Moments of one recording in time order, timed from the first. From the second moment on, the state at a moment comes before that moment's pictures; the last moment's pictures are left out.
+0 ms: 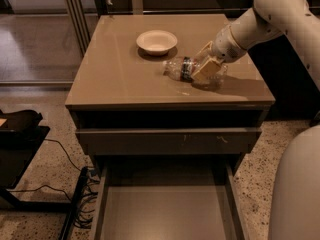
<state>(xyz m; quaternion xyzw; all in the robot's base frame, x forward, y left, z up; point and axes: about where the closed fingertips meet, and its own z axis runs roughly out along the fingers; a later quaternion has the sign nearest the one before) 0.696 -0.135 0.840 -0.62 0.71 0.15 0.30</state>
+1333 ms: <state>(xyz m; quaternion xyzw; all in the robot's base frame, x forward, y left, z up) 0.670 -0.144 0.845 -0.62 0.71 0.15 0.31</state>
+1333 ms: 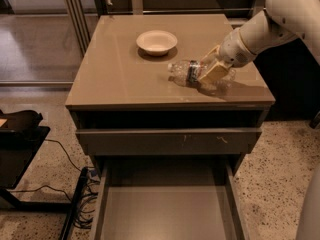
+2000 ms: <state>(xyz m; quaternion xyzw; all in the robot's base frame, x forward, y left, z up) 0.583 -0.155 0.871 -0.62 0.69 0.15 0.33</state>
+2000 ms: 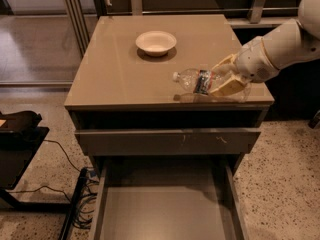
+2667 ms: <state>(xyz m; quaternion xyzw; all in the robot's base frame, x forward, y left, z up) 0.485 -0.149 0.853 -0.61 0.68 0.14 0.38</state>
